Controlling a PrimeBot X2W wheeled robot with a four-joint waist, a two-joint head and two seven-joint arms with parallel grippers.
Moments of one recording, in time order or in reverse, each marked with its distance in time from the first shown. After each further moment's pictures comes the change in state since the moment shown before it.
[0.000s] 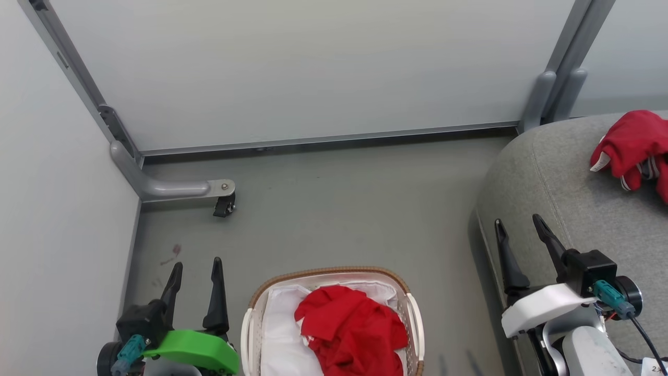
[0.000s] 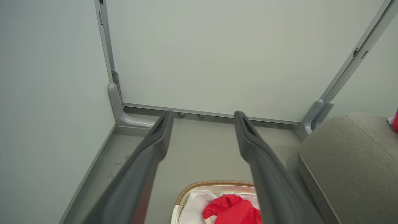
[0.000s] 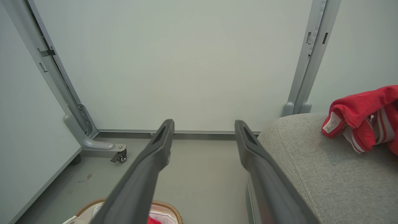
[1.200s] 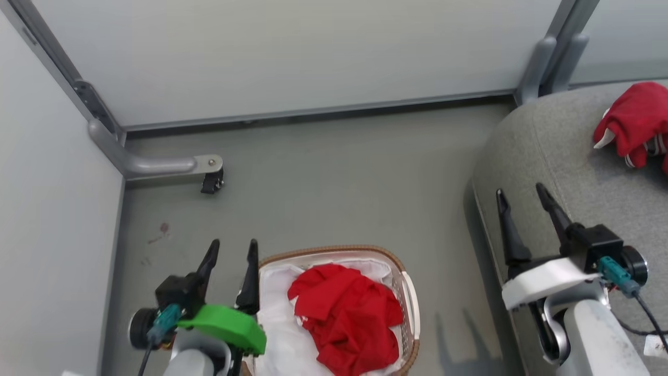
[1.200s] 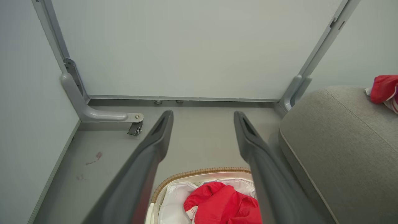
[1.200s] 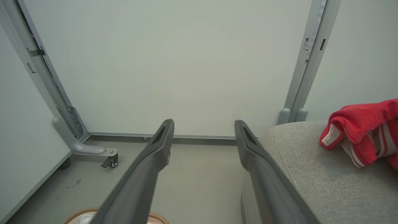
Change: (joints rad) left arm -0.099 -0.001 -0.115 0.078 -0.016 -0.008 0.000; right arm -0.057 0.000 -0.002 -0.037 -0.031 0.000 0.000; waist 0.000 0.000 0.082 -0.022
